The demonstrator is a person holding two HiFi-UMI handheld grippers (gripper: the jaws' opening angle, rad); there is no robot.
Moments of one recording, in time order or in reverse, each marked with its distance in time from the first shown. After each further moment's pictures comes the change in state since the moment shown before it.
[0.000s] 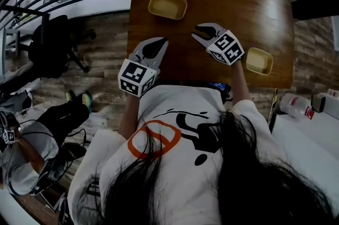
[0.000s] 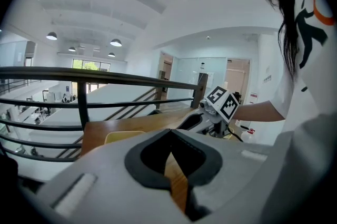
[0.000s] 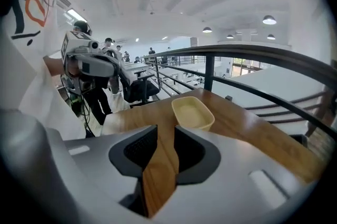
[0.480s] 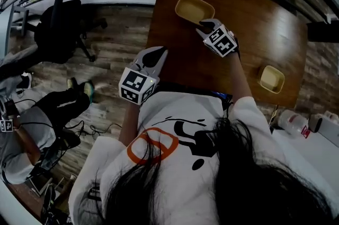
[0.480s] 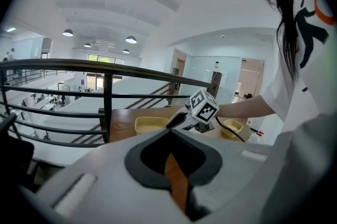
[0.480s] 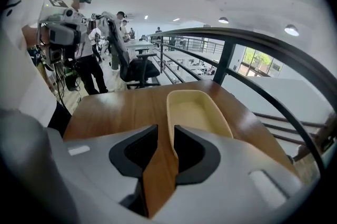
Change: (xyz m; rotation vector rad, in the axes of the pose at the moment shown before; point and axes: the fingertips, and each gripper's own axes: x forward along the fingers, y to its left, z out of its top) left arm -0.063 0.057 -0.045 -0.084 0.029 0.119; right arm 0.120 -0.020 0.007 -0.179 0.192 -0.035
